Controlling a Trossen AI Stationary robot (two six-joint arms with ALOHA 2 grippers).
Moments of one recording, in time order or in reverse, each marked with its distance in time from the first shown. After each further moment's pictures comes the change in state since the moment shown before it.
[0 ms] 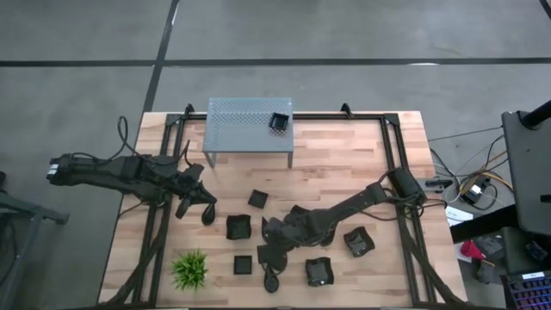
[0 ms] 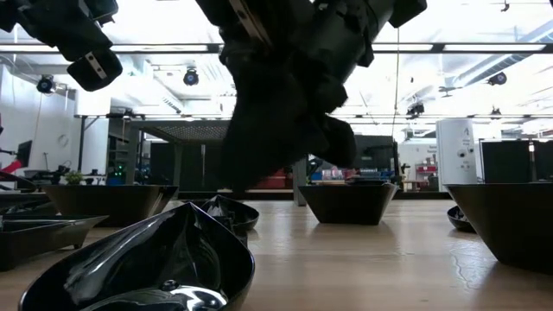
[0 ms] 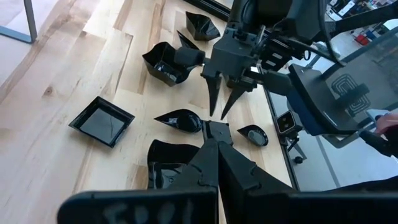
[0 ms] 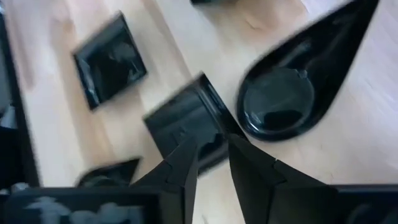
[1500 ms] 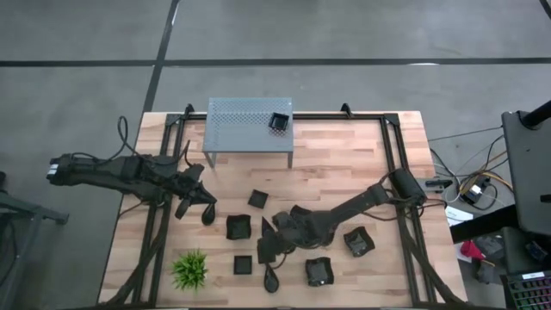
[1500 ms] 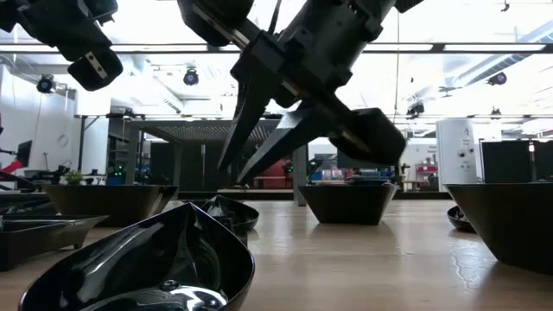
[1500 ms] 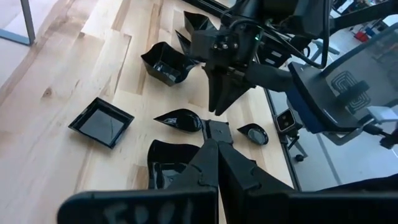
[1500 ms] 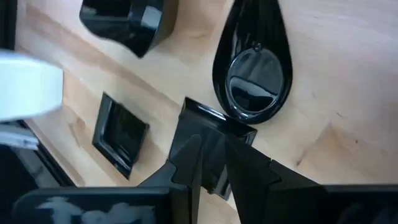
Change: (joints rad) left arm 0.000 0.000 0.000 0.000 0.005 0.014; right arm 0.012 -0.003 0.035 -0.052 0.078 0.622
